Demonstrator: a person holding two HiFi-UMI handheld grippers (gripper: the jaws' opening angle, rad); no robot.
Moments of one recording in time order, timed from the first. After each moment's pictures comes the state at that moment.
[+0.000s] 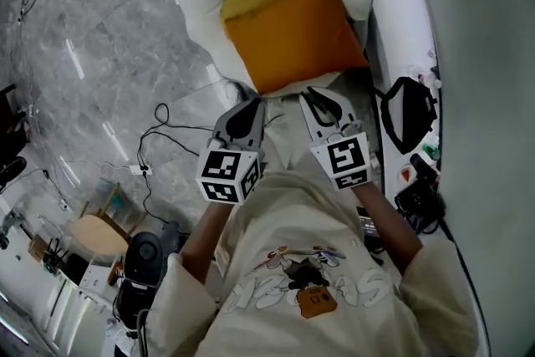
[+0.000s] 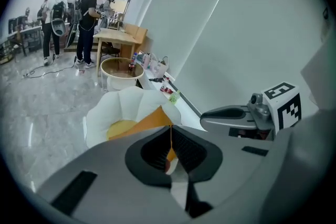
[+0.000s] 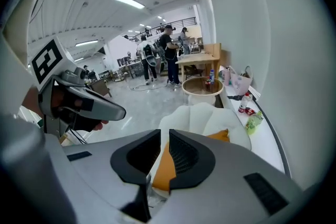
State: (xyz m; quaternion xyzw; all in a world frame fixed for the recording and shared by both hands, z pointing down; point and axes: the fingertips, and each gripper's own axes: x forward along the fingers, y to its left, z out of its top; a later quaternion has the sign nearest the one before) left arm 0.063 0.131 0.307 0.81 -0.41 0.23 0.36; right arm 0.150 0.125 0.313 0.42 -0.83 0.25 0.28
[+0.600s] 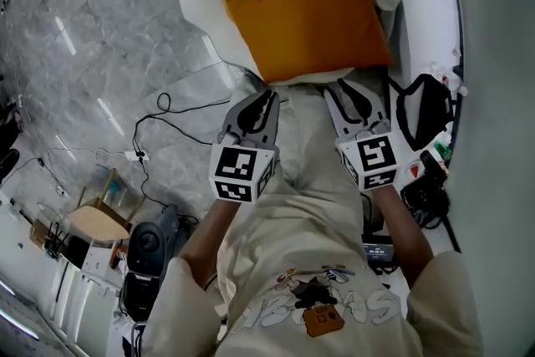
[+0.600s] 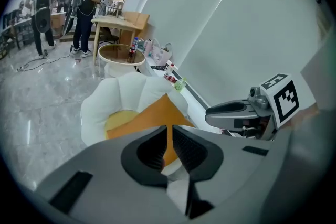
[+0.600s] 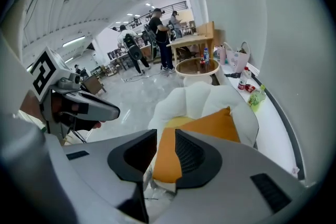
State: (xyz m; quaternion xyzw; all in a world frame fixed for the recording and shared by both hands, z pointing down) left arm 0.053 0.109 0.418 0.80 -0.38 0.26 0.39; right arm 0.163 0.105 0.425 0.42 -0.79 0.32 0.32
